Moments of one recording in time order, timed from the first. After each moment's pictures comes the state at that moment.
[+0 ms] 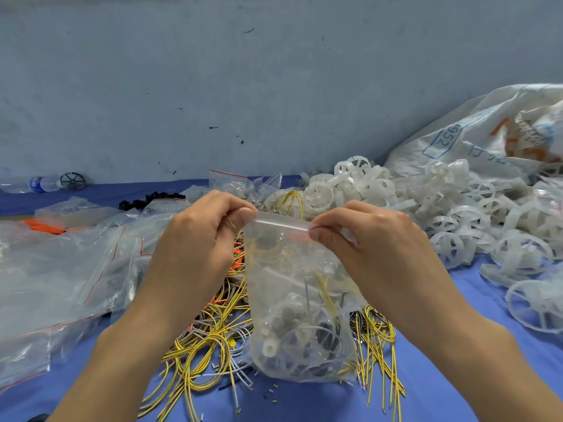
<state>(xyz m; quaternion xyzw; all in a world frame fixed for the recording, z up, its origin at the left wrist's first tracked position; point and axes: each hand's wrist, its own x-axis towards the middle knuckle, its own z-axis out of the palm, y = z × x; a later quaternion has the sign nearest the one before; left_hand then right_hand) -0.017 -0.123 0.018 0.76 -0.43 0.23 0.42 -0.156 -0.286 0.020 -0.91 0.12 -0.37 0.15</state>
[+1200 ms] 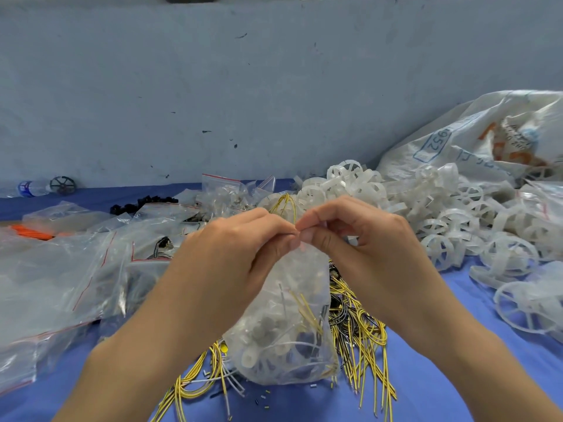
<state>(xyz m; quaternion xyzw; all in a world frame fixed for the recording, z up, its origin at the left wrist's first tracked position) -0.050 -0.133 0.034 0.74 -0.56 0.21 0.31 -0.158 -0.286 0.023 -0.85 -0.01 -0.42 0.32</state>
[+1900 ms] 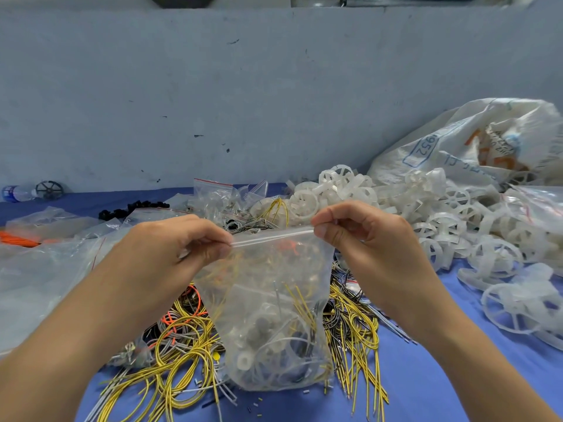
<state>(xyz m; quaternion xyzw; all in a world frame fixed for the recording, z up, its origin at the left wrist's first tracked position) -0.008 -0.096 0.037 0.77 -0.53 0.15 0.32 -0.155 -0.306 0.018 -0.80 0.03 -0.42 0.42</state>
